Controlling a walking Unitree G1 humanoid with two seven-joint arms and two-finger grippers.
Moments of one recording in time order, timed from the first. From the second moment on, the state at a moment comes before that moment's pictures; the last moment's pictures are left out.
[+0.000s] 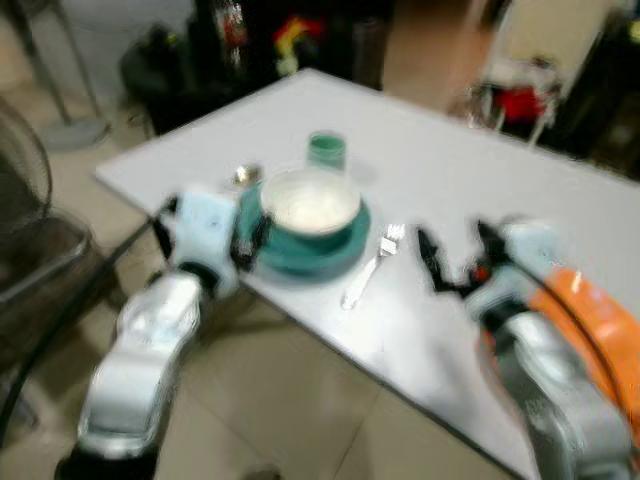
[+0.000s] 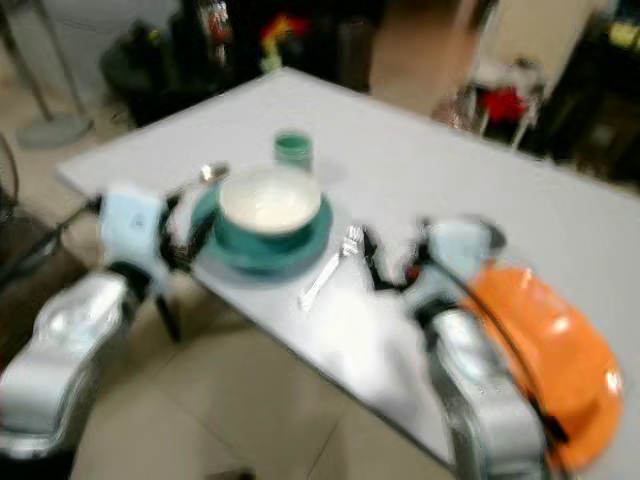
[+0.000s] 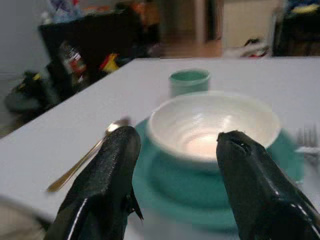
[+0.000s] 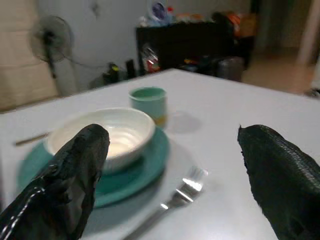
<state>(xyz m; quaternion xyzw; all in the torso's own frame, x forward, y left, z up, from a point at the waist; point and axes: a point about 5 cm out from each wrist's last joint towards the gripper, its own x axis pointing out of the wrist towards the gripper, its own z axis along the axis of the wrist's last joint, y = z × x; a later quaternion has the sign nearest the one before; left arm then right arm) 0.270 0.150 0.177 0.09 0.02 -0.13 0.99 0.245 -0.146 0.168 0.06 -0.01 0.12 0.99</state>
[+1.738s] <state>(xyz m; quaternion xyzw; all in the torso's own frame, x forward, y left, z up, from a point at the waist) 0.269 0.157 0.178 0.09 0.02 -0.13 0.99 0.237 -0.152 0.157 0.07 0.01 0.09 0.99</state>
